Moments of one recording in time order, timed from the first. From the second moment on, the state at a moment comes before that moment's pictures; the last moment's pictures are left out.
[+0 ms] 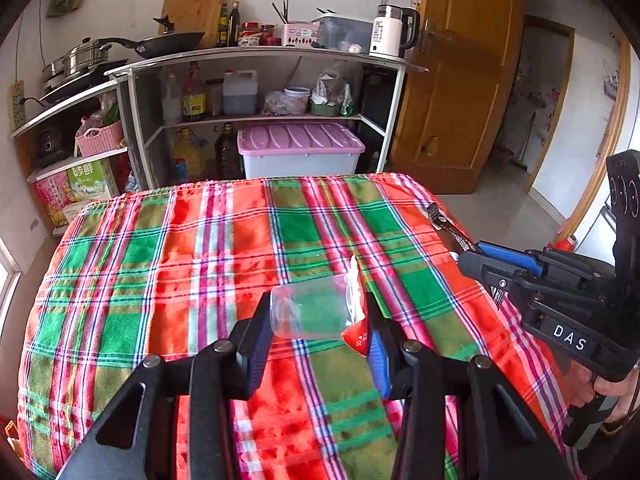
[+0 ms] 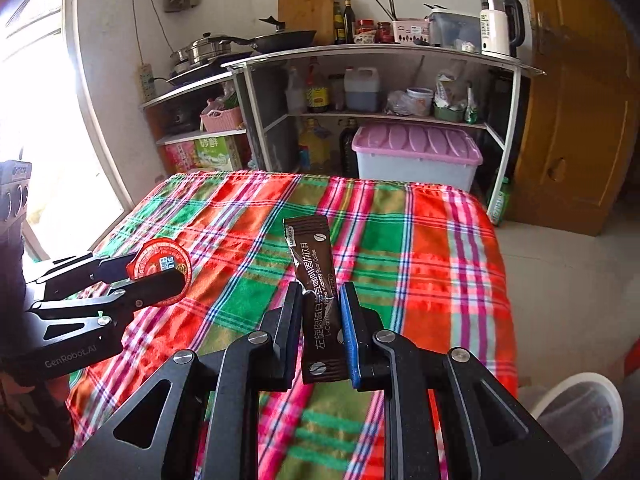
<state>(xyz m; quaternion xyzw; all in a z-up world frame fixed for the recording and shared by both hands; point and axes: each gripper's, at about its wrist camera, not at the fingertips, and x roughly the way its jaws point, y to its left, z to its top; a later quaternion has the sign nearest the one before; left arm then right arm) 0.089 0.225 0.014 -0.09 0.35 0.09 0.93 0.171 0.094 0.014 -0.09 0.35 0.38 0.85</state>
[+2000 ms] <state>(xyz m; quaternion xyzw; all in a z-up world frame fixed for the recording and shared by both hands) 0.172 -0.089 -0.042 0.05 0.45 -0.13 0.88 0.159 -0.241 -0.045 0.00 0.44 0.07 0.89</state>
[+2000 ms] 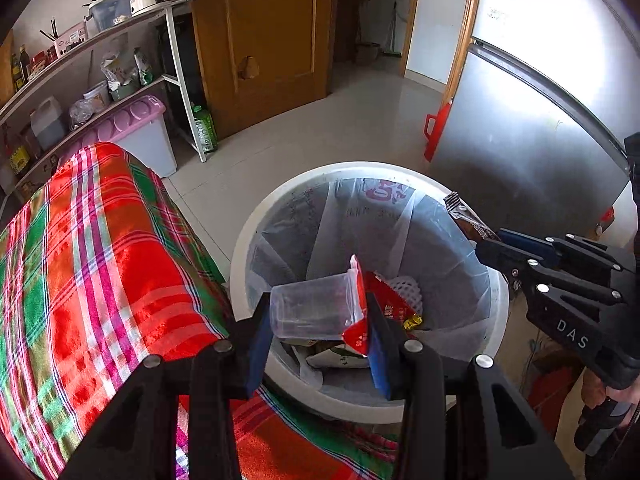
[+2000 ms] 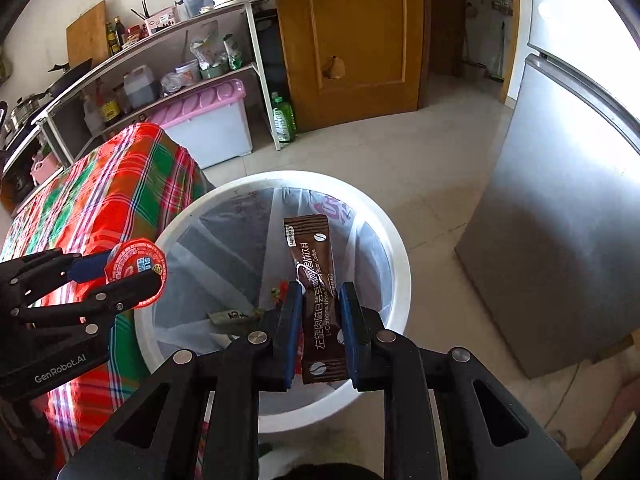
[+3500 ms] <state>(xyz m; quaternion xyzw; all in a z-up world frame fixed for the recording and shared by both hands) 0.114 -0.050 -0.004 0.02 0.37 -0.08 0.92 0.104 -0.215 -0.010 0.00 0.37 0.04 0.93</state>
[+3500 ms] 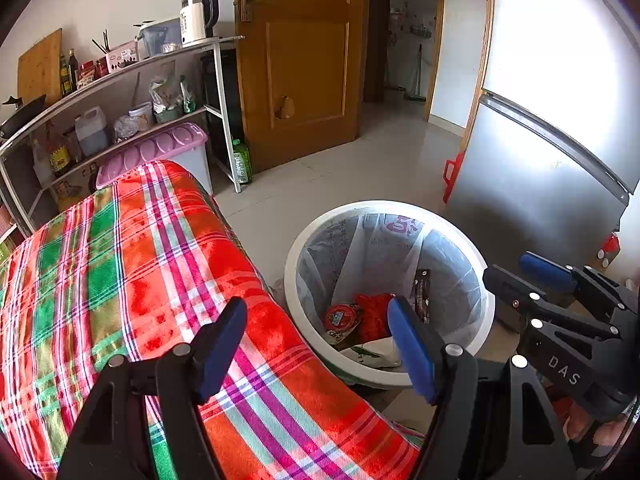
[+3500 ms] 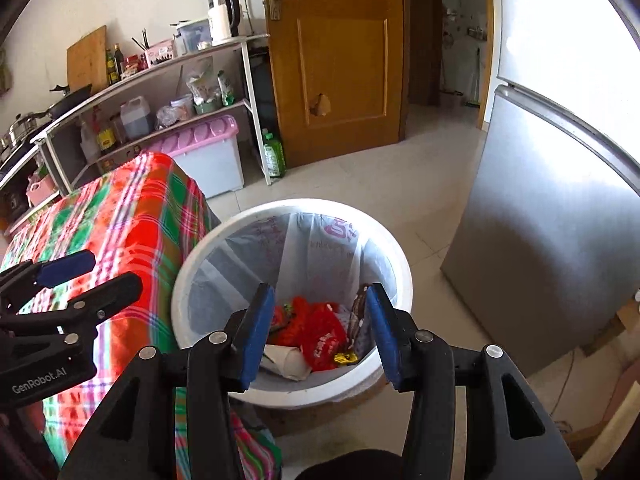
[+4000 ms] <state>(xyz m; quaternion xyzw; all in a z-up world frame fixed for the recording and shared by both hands) 0.048 -0.038 0.017 0.02 0.32 -0.07 0.95 0.028 -0.208 0.015 0.02 0.32 0.00 0.95</state>
